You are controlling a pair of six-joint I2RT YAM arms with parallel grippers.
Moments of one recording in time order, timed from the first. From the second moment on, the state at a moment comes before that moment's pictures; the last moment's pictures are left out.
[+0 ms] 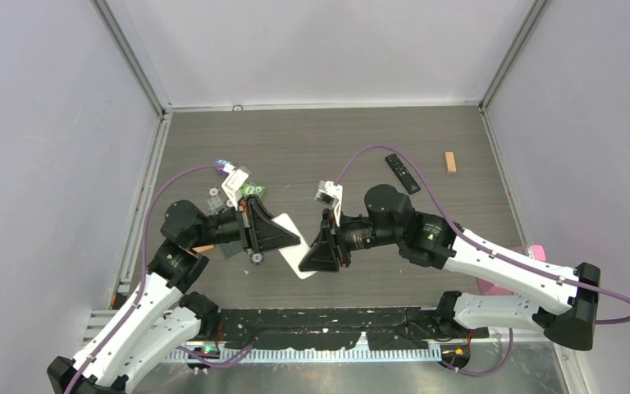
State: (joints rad) left arm -0.53 0.67 0.63 0.19 0.89 -0.98; right arm 1.06 1.08 1.00 -0.22 -0.53 0.41
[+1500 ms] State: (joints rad) left arm -0.53 0.50 0.93 -0.91 0.13 -0.68; right arm 0.65 1.77 1.11 -0.42 0.81 -0.11
